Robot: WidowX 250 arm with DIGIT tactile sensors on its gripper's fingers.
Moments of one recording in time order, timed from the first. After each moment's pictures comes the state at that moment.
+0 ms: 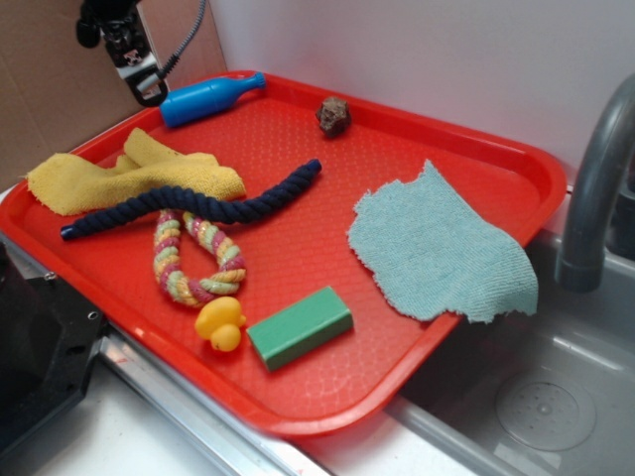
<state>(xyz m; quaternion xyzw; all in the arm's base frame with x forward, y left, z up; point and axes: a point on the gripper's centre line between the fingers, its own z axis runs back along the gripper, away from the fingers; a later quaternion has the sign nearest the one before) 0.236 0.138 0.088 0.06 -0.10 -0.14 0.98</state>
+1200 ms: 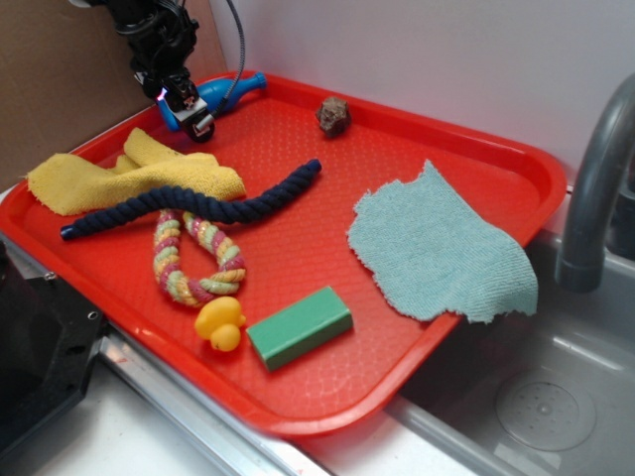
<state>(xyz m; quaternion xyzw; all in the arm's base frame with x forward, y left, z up) 0.284 0.149 0.021 0.07 -0.11 -0.09 0.99</state>
